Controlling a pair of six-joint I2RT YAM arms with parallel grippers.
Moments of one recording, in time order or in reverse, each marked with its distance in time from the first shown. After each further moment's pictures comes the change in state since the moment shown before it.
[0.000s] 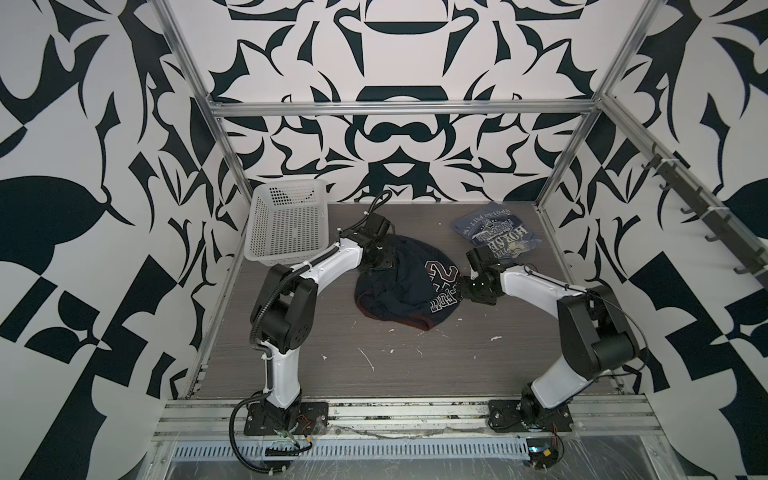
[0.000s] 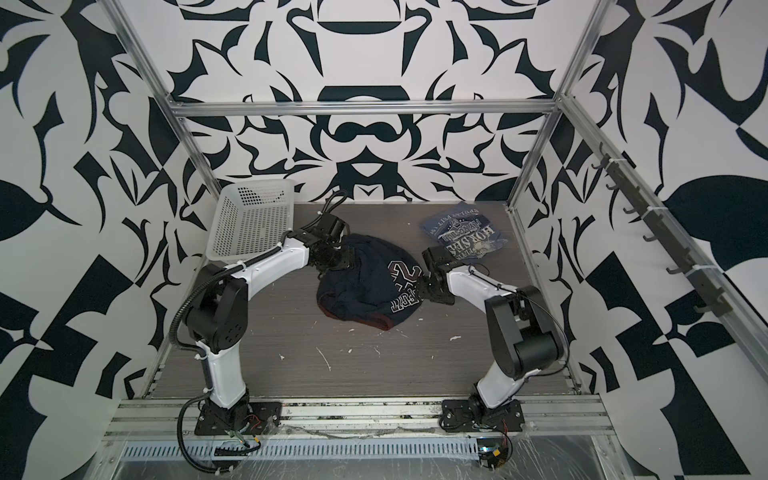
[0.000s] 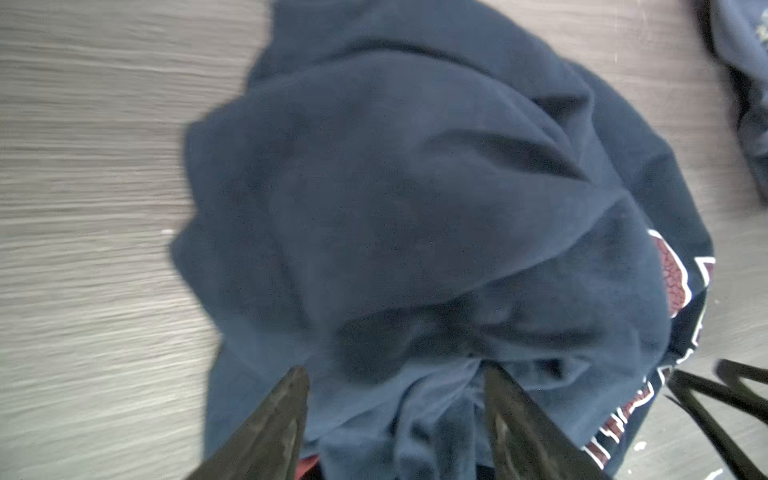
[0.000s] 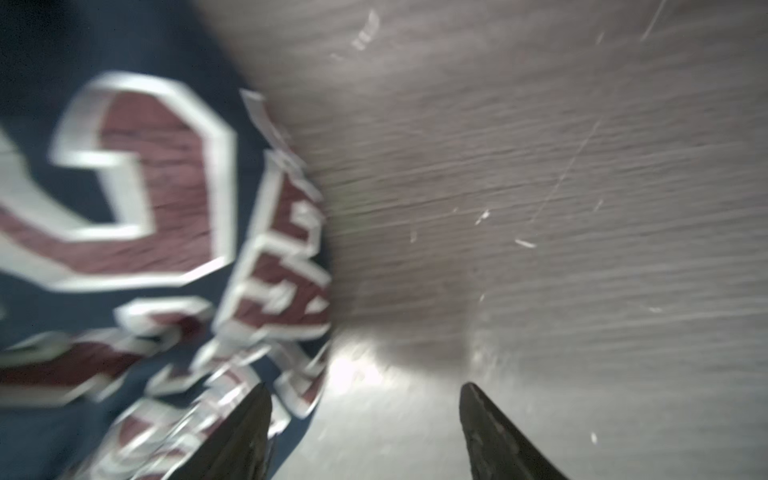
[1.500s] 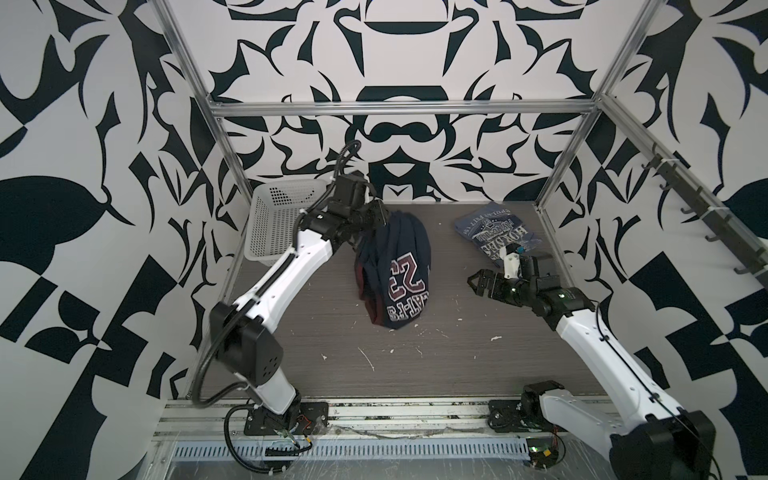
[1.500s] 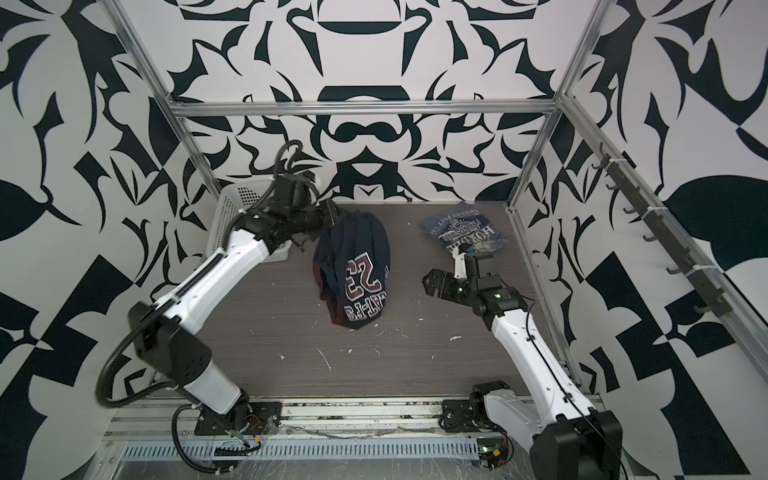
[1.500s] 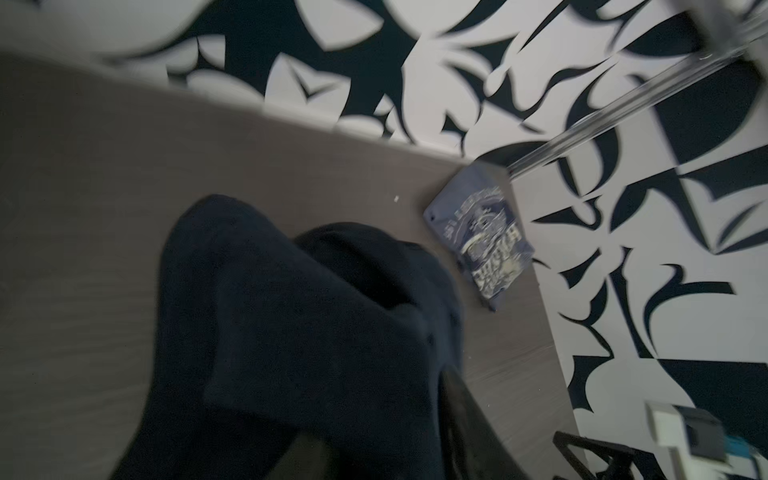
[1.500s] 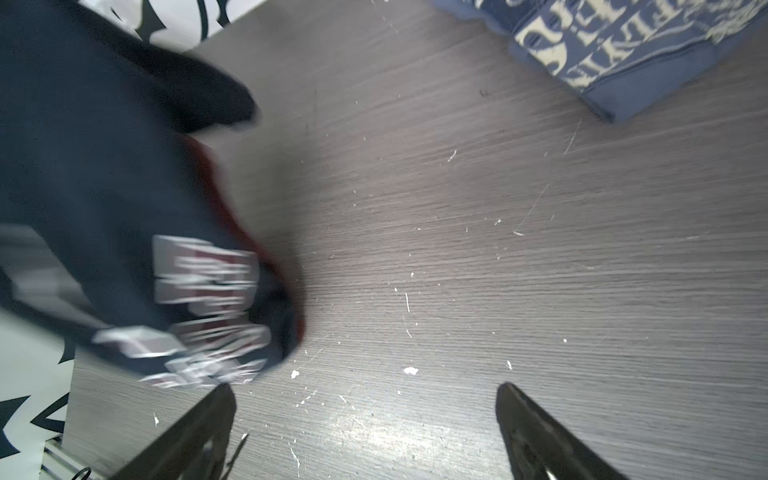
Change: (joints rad) left arm 0.066 -0.222 0.151 0.022 0.100 -0.093; right arm -0.157 -0.534 -0.116 -0.058 -0.285 -0.028
